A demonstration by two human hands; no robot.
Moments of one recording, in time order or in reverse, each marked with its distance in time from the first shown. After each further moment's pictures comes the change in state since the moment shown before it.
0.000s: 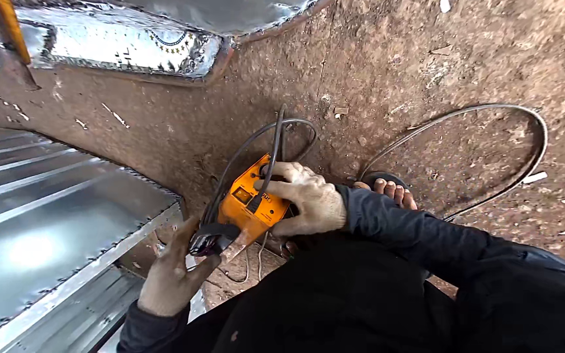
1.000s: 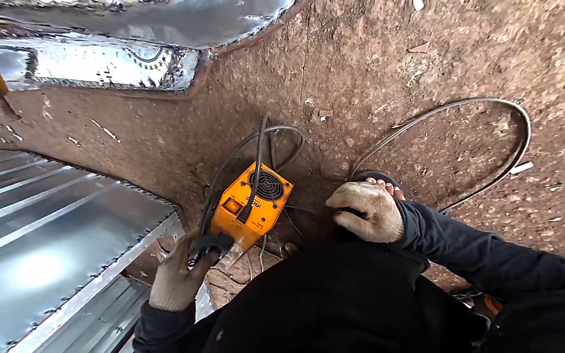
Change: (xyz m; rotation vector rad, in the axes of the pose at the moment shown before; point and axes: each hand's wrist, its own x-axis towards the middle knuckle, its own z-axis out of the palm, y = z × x) left_hand 0.016 -0.001 0.012 0.112 0.036 -0.008; right_hand -0.116 0.045 -0.030 0.057 0.312 -0.075
